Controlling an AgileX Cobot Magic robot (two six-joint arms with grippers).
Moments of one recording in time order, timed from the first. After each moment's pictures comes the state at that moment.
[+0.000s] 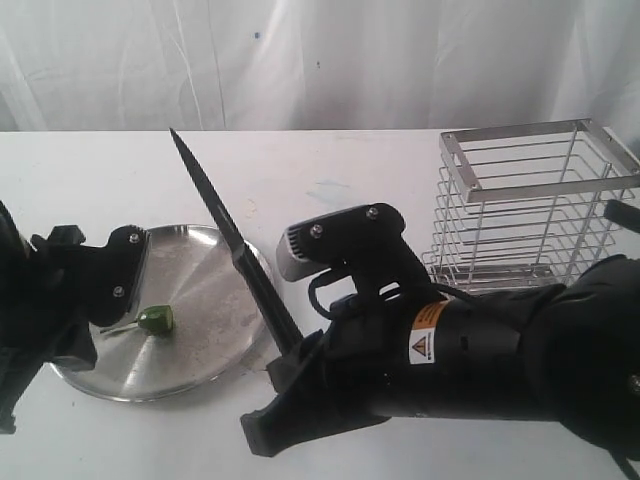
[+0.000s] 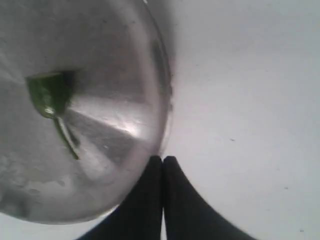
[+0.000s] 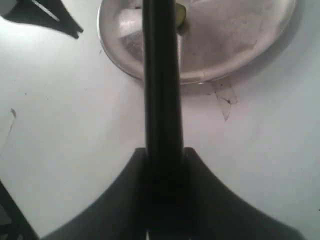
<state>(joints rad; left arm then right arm) -0.34 1.37 -0.82 -0.04 0.85 1.16 0.94 1.32 -0.69 0.36 0.20 -0.05</state>
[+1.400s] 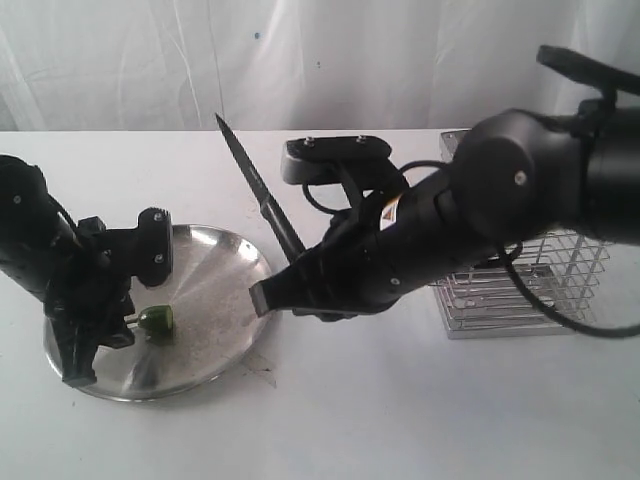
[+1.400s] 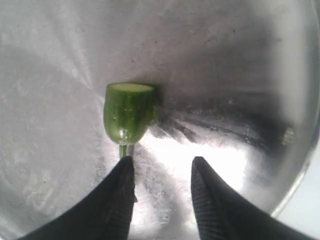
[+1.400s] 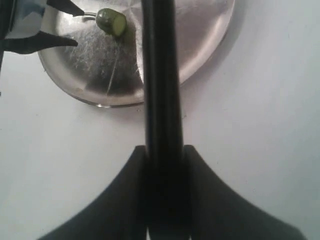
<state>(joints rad) -0.24 1.64 -0.88 -0.09 0.57 1.13 0.72 1.52 -1.00 0.36 0.52 -0.08</state>
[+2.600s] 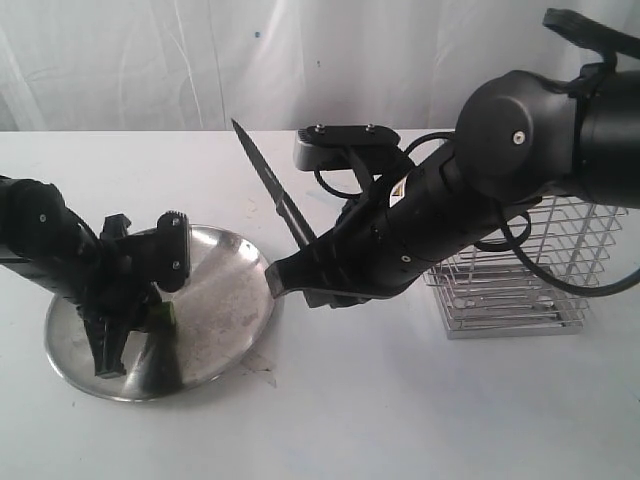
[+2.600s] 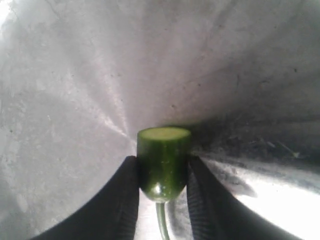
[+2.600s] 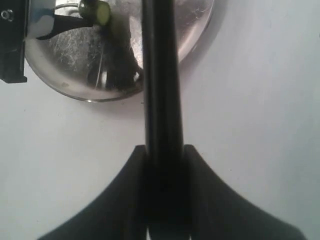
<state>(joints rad) -0.24 1.73 -0.86 -0.24 0.33 1.31 0.67 1.54 -1.05 0.36 0.61 -0.09</state>
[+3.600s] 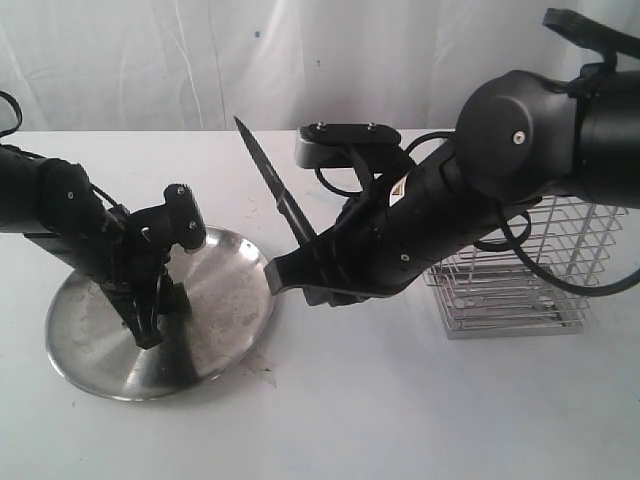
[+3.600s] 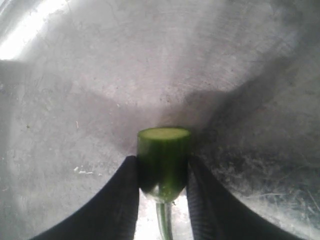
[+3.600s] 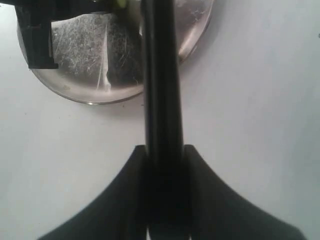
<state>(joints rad) -0.24 1.81 -0.99 -0.23 0.38 1.05 0.67 1.54 -1.05 0.36 0.61 -0.07</state>
